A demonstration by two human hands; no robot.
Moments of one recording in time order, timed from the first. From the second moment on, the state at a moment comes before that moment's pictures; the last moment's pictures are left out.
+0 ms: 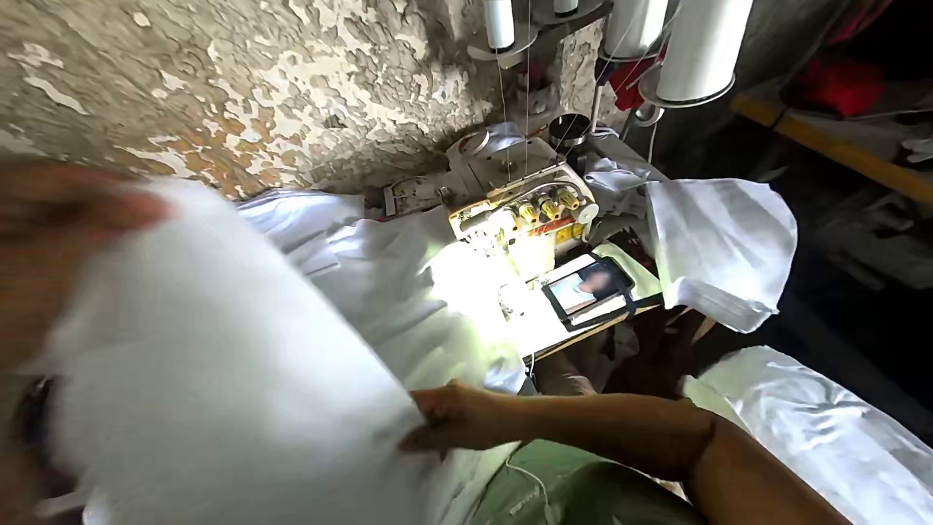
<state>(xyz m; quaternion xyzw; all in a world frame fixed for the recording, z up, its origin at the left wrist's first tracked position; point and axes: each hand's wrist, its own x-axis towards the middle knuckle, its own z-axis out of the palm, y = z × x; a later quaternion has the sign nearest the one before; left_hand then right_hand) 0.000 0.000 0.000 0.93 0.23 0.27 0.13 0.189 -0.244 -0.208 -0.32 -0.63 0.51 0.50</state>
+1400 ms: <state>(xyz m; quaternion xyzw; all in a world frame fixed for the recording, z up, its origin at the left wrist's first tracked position) 0.182 -0.052 -0.261 0.91 0.24 0.27 0.20 0.247 -0.226 -0.329 -0.59 -0.23 0.38 0.67</state>
